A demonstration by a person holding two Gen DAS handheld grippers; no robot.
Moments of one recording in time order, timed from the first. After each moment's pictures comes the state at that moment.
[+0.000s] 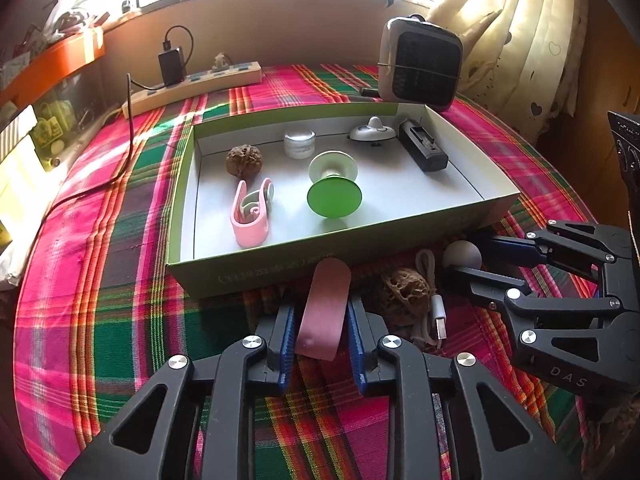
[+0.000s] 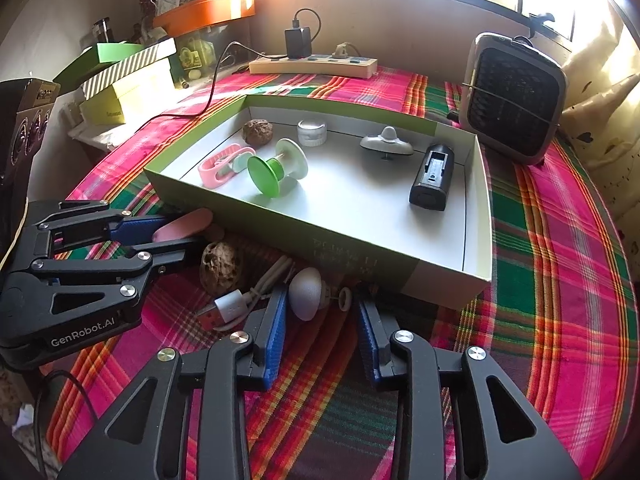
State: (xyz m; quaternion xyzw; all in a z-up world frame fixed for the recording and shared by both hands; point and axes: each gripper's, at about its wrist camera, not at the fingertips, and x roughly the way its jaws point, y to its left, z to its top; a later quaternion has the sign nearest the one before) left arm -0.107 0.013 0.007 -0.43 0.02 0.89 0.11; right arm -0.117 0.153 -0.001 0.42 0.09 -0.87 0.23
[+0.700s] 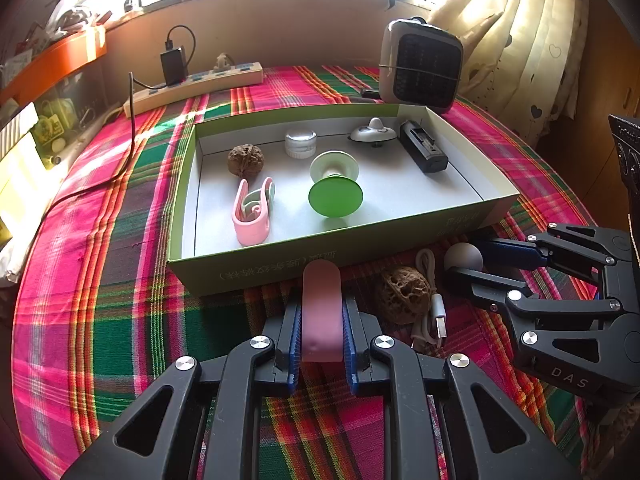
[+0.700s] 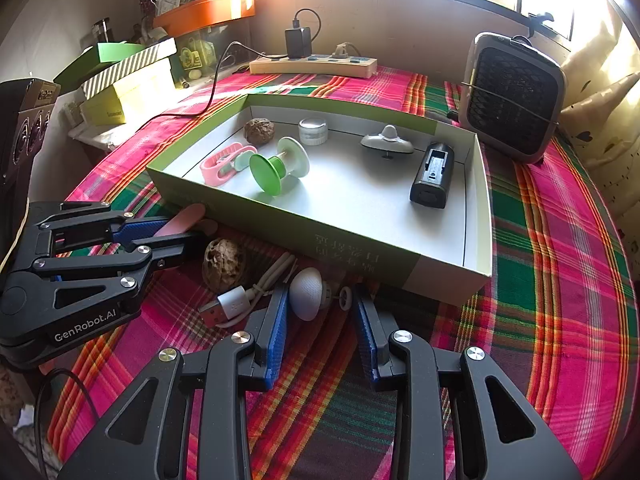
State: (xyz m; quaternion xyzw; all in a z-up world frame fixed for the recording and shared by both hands) left arm -0.106 0.012 0.007 -0.43 0.02 0.90 0.11; right arm -0.115 0.153 -0.001 0.42 0.09 -0.87 0.23
